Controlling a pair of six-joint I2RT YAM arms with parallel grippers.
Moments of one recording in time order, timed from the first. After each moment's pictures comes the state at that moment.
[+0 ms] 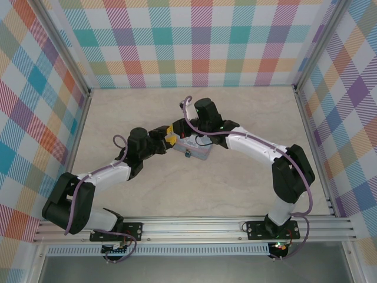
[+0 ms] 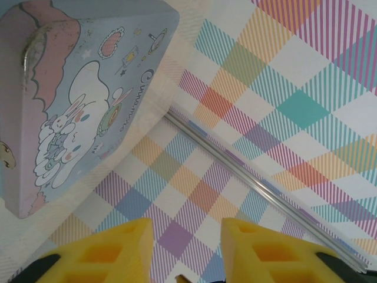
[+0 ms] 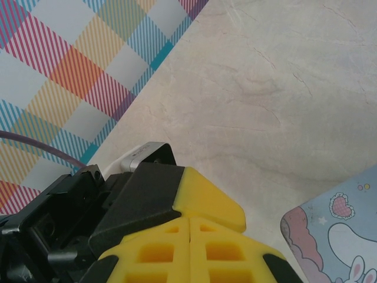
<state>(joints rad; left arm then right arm) -0.44 1.37 0.60 0.50 0.27 -2.09 0.72 1.73 1.33 -0.10 -0.40 0.44</state>
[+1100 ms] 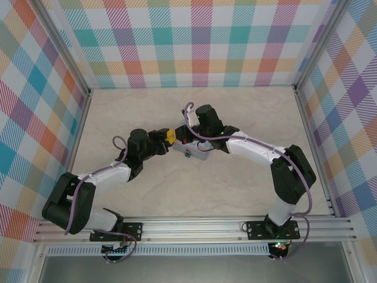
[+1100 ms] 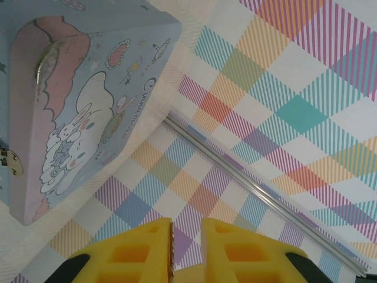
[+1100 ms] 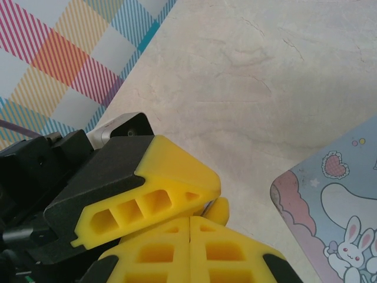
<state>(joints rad) -0.44 1.37 0.58 0.52 0.25 -2.09 0.73 1.71 1.23 -0.06 -0.40 0.47</state>
